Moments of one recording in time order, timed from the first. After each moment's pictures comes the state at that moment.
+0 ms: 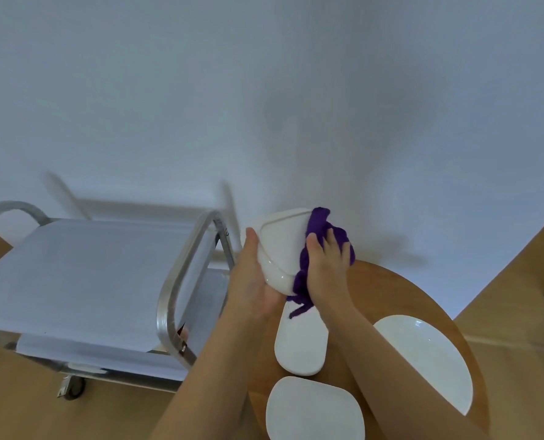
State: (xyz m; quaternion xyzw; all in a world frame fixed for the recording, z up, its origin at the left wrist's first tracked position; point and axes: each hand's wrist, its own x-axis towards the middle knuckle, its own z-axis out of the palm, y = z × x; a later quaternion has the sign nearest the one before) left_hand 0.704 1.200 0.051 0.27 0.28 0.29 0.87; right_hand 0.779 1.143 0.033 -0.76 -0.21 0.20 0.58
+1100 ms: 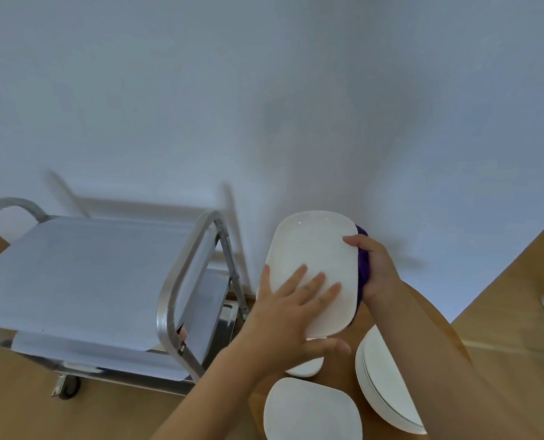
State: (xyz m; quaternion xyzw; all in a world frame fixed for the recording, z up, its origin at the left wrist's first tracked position) left_hand 0.669 1.171 0.025 0.99 0.11 0.04 0.06; right_hand 0.840 1.108 0.044 -0.42 -0.03 0.51 0.74
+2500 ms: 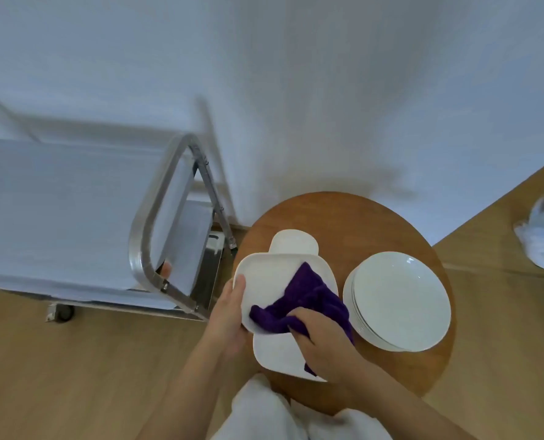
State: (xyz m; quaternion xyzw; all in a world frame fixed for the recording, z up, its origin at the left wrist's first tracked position) left_hand 0.635 1.184 -0.110 0.35 0.51 0.13 0.78; right_hand 0.734 1.044 -0.117 -0.80 -0.42 0.34 0.25
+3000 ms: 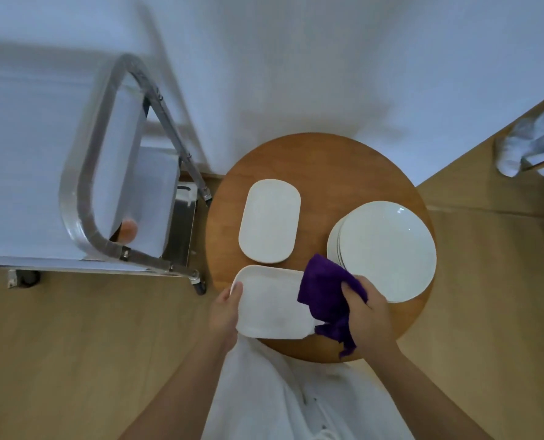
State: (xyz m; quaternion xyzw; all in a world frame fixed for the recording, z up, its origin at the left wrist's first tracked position) left_hand 0.621 1.150 -0.212 0.35 0.62 -0.02 0.70; right_hand 0.755 0.998 -0.136 -0.80 0.03 0.33 0.50
